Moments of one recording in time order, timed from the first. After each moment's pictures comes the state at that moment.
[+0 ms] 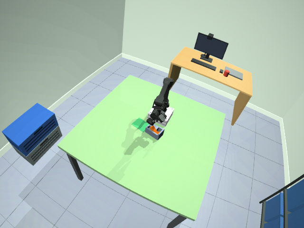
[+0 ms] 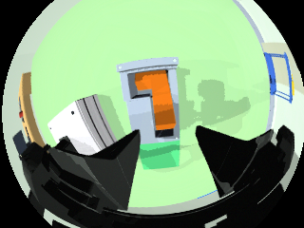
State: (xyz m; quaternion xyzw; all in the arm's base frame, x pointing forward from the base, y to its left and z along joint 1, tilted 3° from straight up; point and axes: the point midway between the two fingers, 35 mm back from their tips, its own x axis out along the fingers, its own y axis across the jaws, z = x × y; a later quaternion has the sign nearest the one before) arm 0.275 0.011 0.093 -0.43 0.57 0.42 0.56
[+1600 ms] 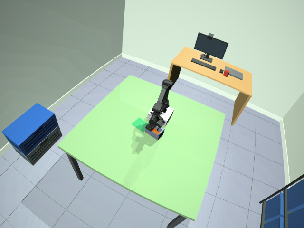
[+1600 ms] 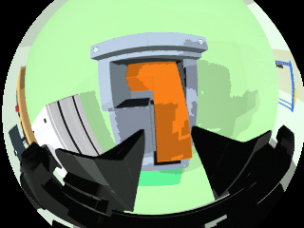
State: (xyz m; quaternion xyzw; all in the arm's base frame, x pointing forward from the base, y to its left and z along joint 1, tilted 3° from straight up) arm 0.272 0.007 0.017 -0.44 0.56 0.43 0.54
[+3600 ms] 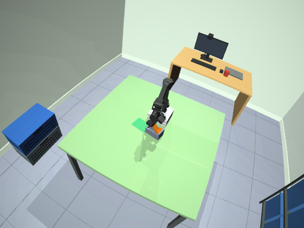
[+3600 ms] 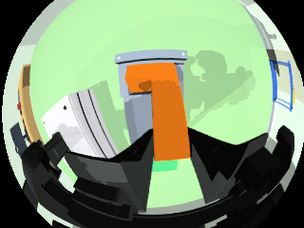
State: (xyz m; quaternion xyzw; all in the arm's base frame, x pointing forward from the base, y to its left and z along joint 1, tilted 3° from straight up) arm 0.272 0.007 0.071 -0.45 0.57 0.43 0.54
